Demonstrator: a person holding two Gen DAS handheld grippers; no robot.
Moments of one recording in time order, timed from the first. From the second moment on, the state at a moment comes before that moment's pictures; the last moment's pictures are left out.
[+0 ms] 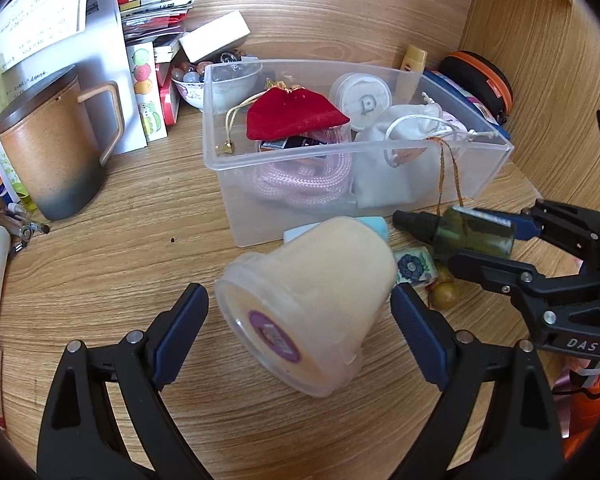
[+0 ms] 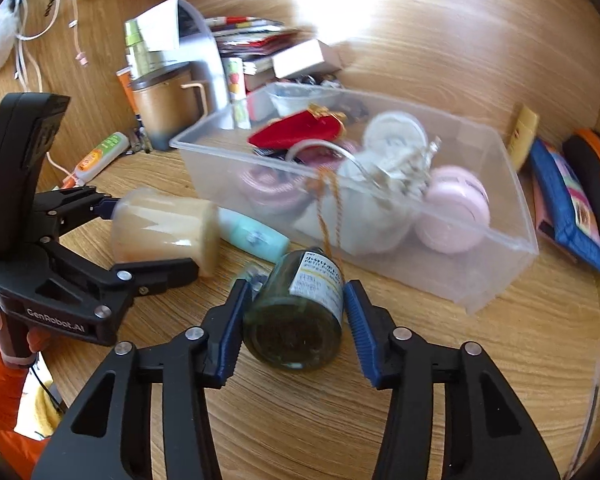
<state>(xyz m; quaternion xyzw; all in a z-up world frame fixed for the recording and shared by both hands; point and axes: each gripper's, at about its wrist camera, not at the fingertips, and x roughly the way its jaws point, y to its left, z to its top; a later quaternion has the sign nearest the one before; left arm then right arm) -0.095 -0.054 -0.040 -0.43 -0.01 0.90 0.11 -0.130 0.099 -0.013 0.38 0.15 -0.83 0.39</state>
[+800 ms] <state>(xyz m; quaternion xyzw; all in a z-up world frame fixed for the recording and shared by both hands) -0.096 -0.038 -0.043 -0.41 0.01 0.91 0.06 -0.130 0.113 -0.014 0.37 0.14 -0.83 0.40</state>
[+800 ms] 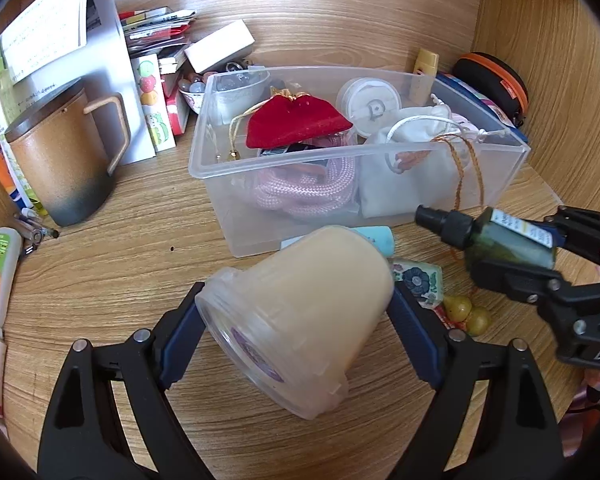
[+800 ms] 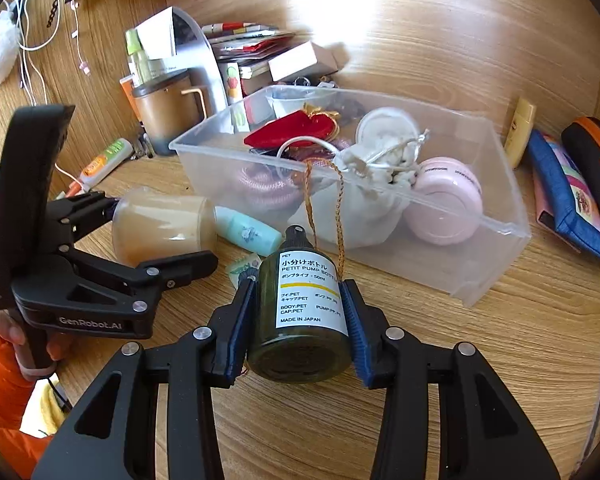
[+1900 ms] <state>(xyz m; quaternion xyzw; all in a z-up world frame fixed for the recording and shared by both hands) -0.058 -0.041 0.009 -0.34 -0.01 0.94 0.05 -0.100 0.151 0.033 0.31 0.09 -0.85 0.42</state>
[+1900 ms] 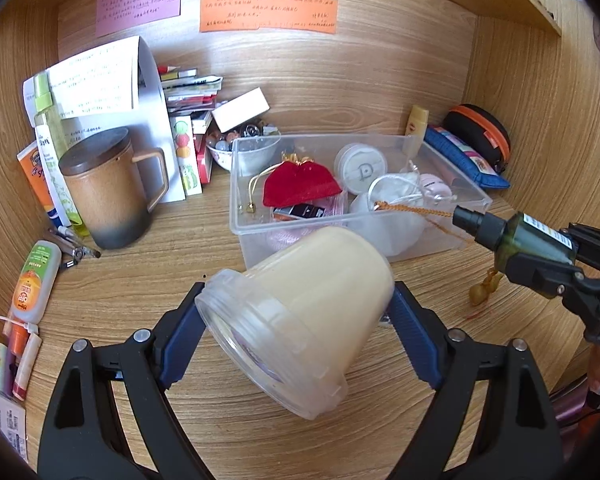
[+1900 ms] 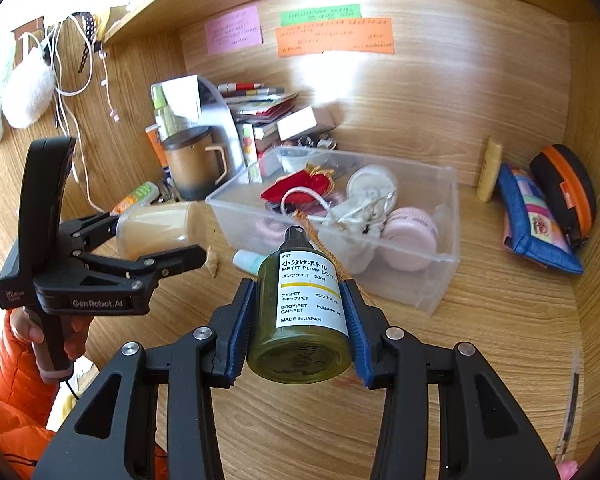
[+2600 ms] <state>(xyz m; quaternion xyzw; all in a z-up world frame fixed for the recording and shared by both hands) -0.090 -0.034 0.027 -0.33 -0.02 0.94 0.06 -0.149 0.148 0.031 0.33 0.05 -0.85 0.40</state>
